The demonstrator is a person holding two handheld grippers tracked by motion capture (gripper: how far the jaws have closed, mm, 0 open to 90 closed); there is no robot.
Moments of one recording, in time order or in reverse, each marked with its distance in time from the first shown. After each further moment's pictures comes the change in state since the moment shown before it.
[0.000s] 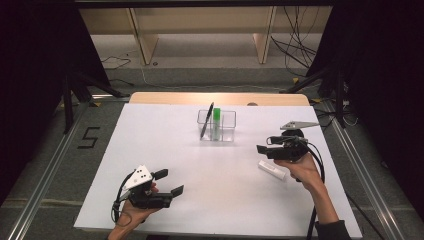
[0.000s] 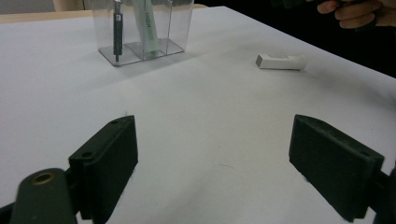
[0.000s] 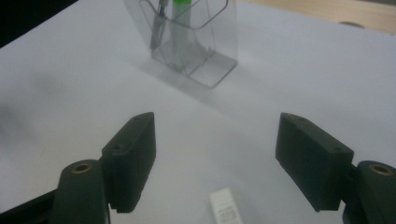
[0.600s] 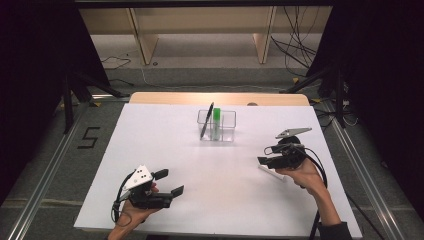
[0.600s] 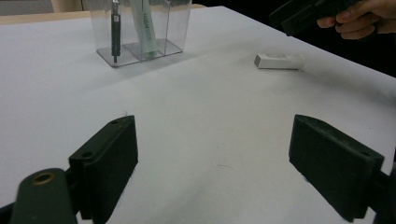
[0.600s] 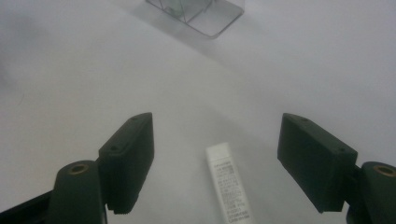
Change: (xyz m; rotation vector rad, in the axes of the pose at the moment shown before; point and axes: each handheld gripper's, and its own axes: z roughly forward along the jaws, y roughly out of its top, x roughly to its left) left arm -0.001 0.001 0.000 0.003 -0.001 0.003; right arm 0.001 -0.014 0.007 0.144 -0.018 -0.055
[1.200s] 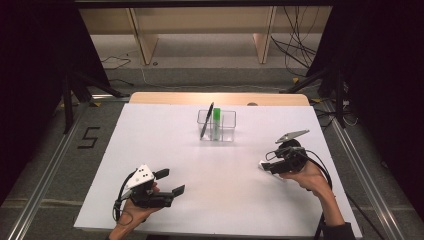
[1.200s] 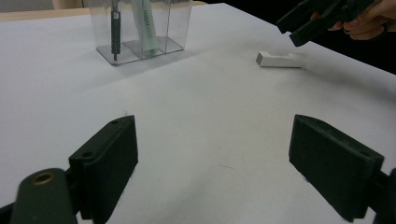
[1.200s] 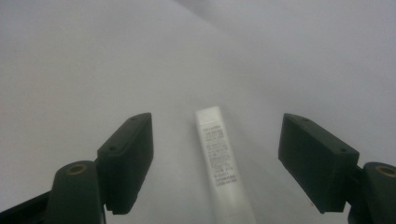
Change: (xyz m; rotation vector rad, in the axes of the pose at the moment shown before) left arm 0.000 0.001 0.004 0.011 0.004 0.000; right arm -0.003 -0.008 0.000 0.114 -0.031 -0.044
